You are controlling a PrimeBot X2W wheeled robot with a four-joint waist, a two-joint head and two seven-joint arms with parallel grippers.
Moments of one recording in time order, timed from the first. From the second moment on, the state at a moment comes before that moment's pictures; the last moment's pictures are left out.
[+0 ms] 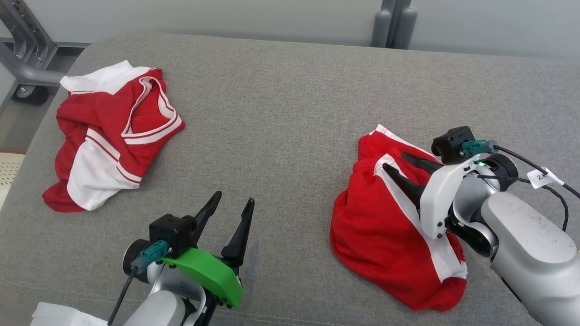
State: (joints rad) left arm -0.20 0.21 -0.61 0.11 -0.60 0.10 -0.14; right arm -0.48 -0.38 0.70 0.39 0.57 0.12 0.15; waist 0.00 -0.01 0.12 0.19
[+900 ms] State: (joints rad) left arm -0.20 0.21 -0.60 0.12 -0.60 0.10 -0.15; right arm -0.50 -0.39 0.73 0.39 0.67 0.12 0.18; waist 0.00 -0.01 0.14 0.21
